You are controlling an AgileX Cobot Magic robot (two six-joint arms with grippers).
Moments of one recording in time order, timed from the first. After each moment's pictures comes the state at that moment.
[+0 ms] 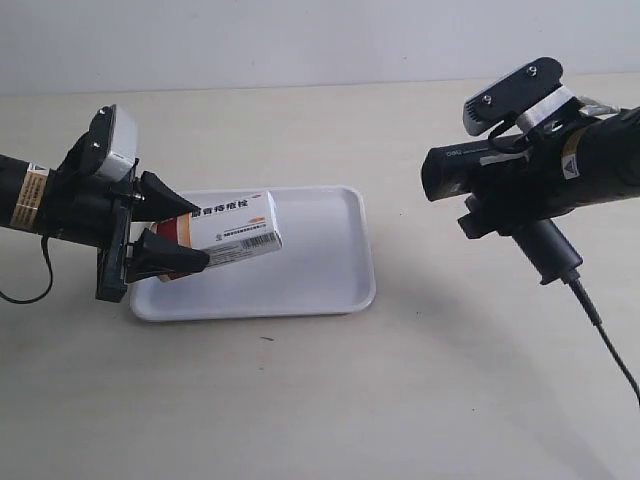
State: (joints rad) left arm -0.08 1.96 -0.89 1.75 -0.97 -0.69; right arm 0.45 1.58 -0.73 -0.46 0.15 0.16
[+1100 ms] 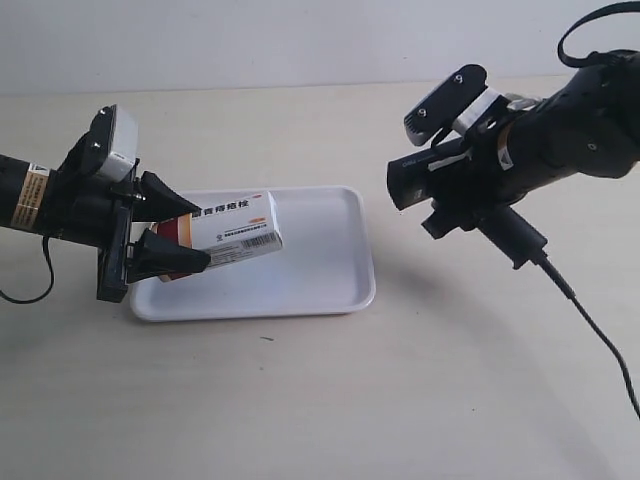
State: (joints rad) left arm -0.08 1.96 -0.89 1.75 -0.97 -0.69; right arm 0.53 1.75 -0.90 -0.53 0.26 0.14
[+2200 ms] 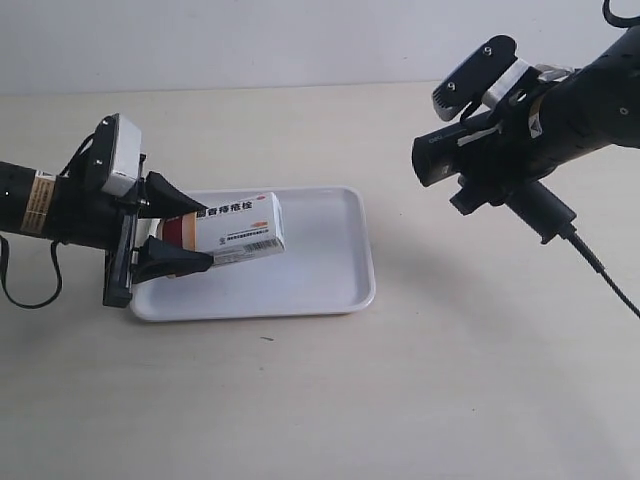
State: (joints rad) left arm -0.08 2.00 -0.89 1.68 -0.97 -0.48; right arm 0.46 1.72 -0.93 -0.46 0.27 -0.02
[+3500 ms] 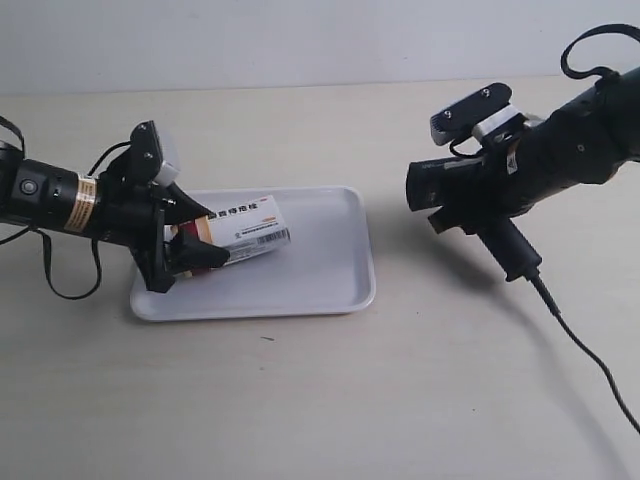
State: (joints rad) left arm -0.15 2.09 -0.97 1.62 -0.76 -0.71; right arm 0.42 1.90 -0.93 -0.33 0.16 0.10
